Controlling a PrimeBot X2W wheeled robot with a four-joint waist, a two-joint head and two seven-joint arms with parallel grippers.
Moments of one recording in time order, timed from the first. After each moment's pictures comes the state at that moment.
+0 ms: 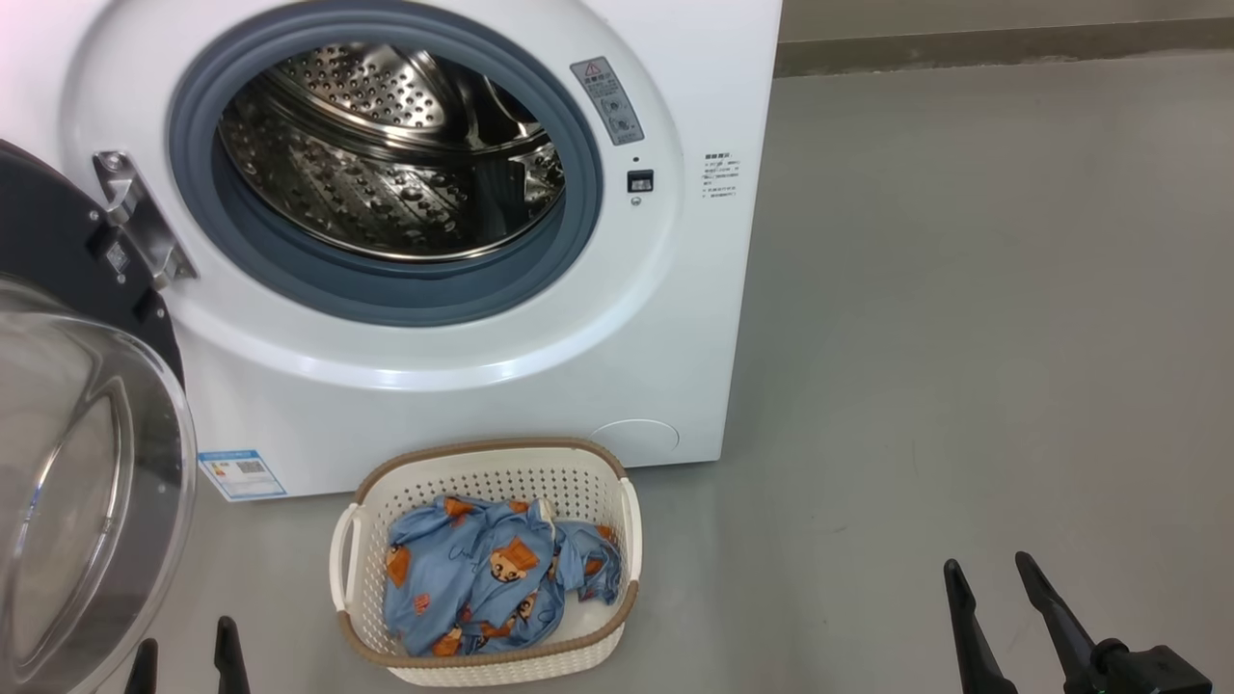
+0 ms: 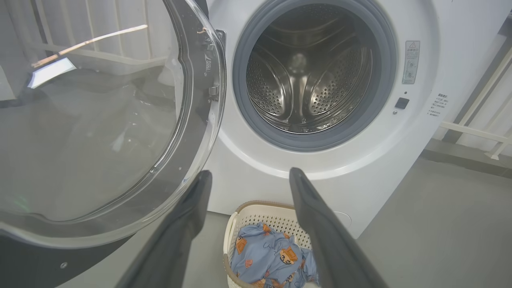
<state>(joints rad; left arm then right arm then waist) 0.21 0.04 0.13 0.03 -0.32 -0.10 -0.26 0.17 -0.04 -0.05 0.03 0.18 0.12 -0.25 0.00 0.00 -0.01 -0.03</state>
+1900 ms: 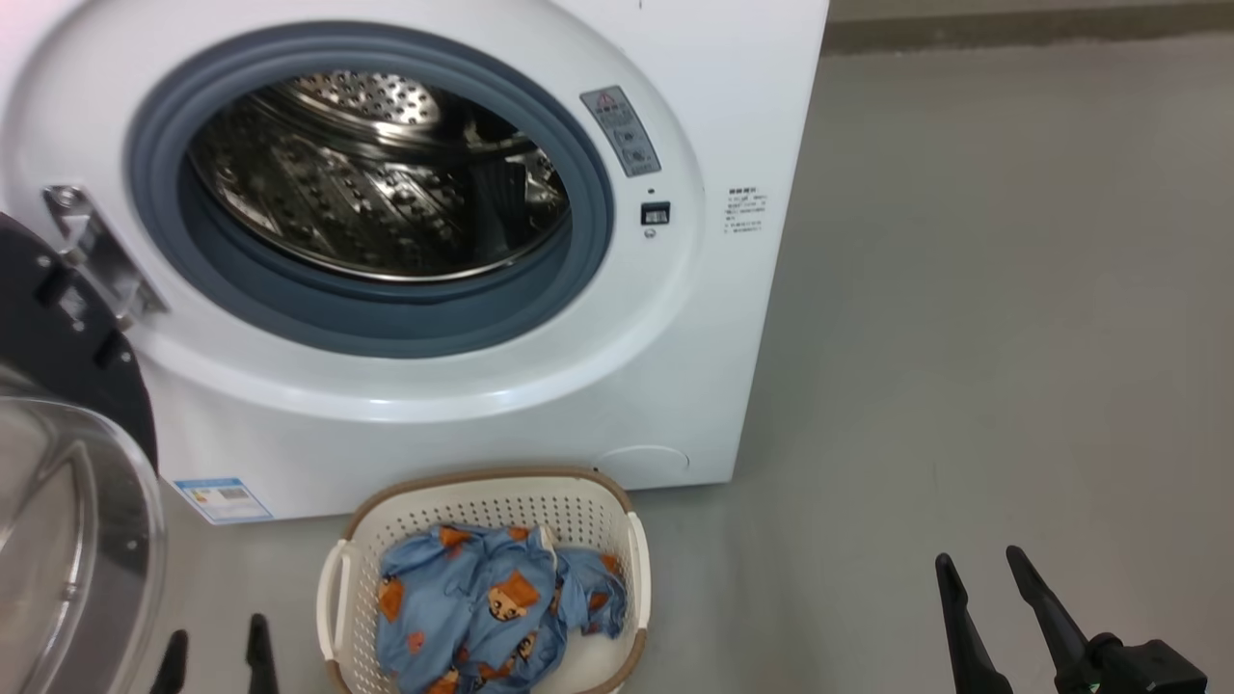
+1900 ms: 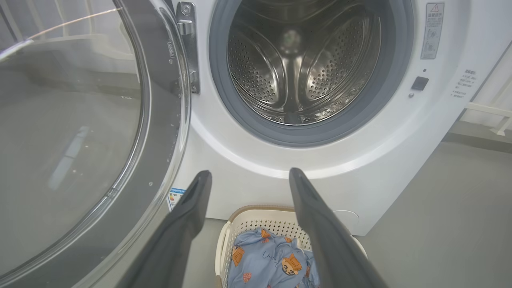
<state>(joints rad) 0.20 0.04 0.11 0.04 -0.27 -0.11 -0.26 0.16 -0.04 -0.04 0.03 0.19 0.12 -0.25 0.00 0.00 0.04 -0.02</state>
